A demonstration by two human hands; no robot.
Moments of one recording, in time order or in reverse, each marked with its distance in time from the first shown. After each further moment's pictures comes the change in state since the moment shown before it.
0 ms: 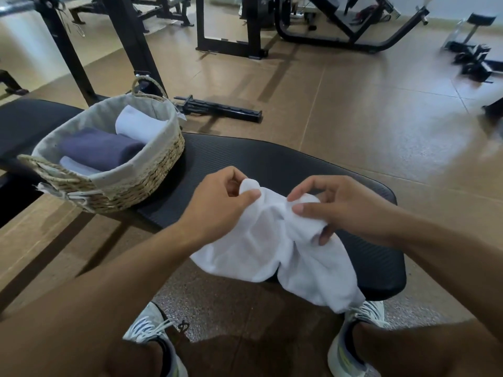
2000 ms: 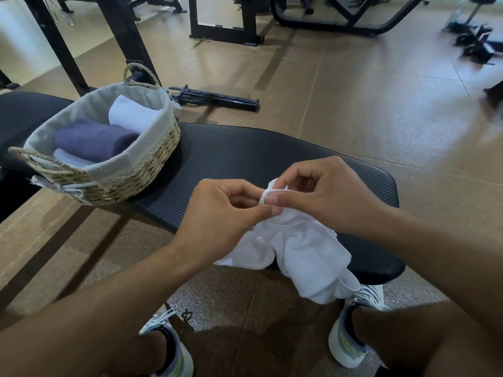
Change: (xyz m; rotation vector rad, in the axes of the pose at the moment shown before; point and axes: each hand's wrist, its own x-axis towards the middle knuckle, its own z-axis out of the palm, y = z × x) left_hand -0.044 0.018 0.005 -0.233 -0.070 0.085; right_hand 0.006 -0.006 0.027 -0.254 0.199 -0.332
